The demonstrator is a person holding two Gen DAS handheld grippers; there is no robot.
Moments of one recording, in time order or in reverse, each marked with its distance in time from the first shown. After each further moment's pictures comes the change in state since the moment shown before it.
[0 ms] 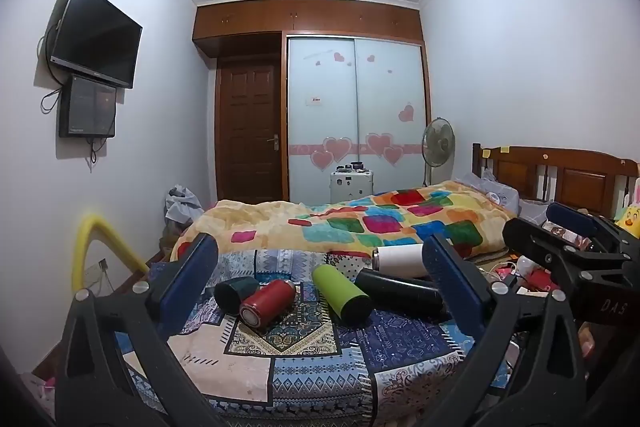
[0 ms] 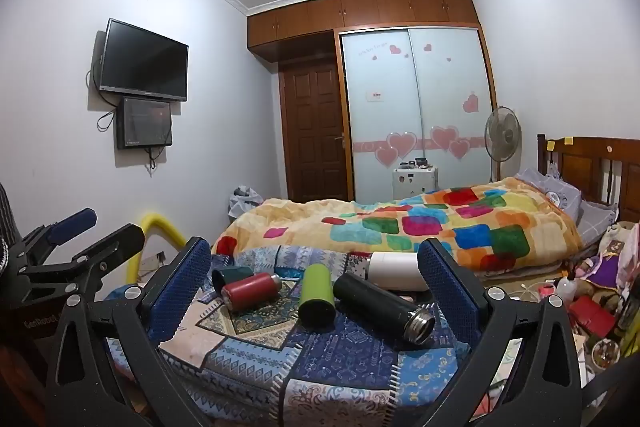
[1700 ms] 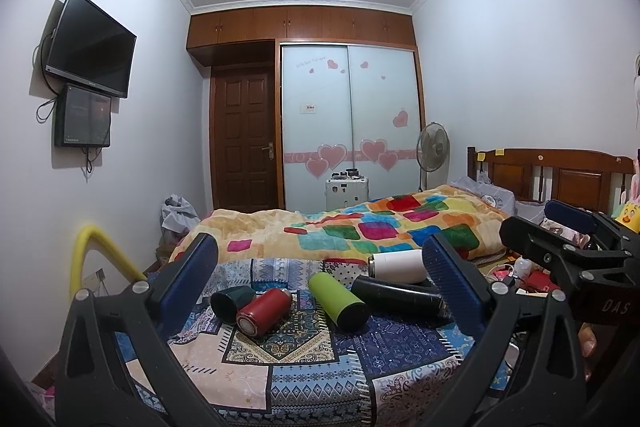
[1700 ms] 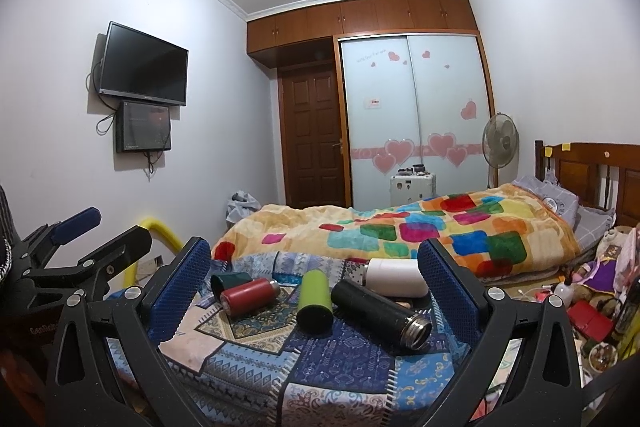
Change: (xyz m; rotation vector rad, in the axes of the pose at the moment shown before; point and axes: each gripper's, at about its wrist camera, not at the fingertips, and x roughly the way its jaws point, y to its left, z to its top) left arm -0.002 -0.003 0.002 0.010 -0.037 -0.013; right arm -0.006 0.001 0.004 -0.004 -0.024 -0.004
